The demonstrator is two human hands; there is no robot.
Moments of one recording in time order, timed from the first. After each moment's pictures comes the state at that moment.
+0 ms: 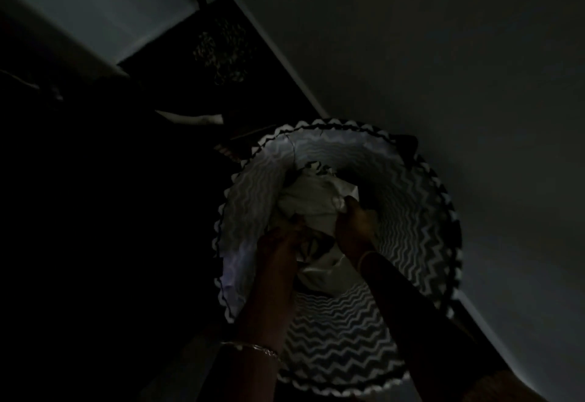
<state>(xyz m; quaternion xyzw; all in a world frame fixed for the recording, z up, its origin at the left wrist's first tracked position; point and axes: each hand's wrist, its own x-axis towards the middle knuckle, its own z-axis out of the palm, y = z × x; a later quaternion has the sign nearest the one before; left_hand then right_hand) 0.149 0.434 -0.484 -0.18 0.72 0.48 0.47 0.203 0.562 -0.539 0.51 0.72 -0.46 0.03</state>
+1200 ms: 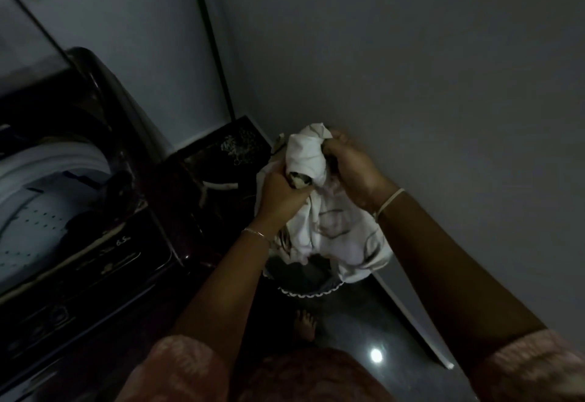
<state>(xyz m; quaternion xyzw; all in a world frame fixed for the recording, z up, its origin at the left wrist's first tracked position) 0.147 0.453 -0.106 0.21 0.79 0.53 0.24 0.218 0.557 -0.035 0.27 0.55 -0.77 -0.14</state>
